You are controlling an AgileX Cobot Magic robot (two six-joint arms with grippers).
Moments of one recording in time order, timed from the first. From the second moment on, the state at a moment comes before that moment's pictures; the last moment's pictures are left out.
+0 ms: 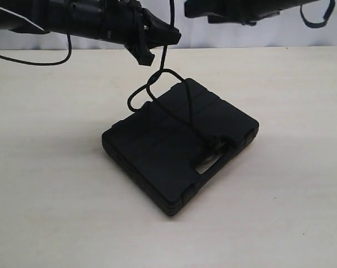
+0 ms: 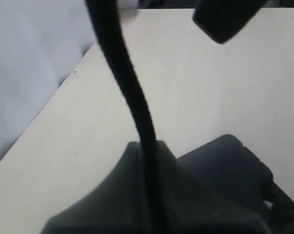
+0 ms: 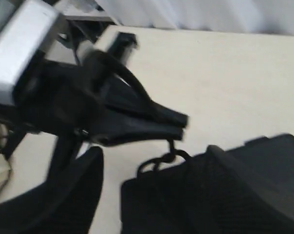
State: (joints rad) left arm -0.16 2.02 -1.49 -1.50 0.86 1.94; right arm 0.20 1.63 -1.39 0.89 0.78 -0.58
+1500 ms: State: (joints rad) left arm 0.17 2.02 -1.49 -1.29 0.72 1.39; right arm 0.46 1.76 -0.71 0.51 0.07 0.05
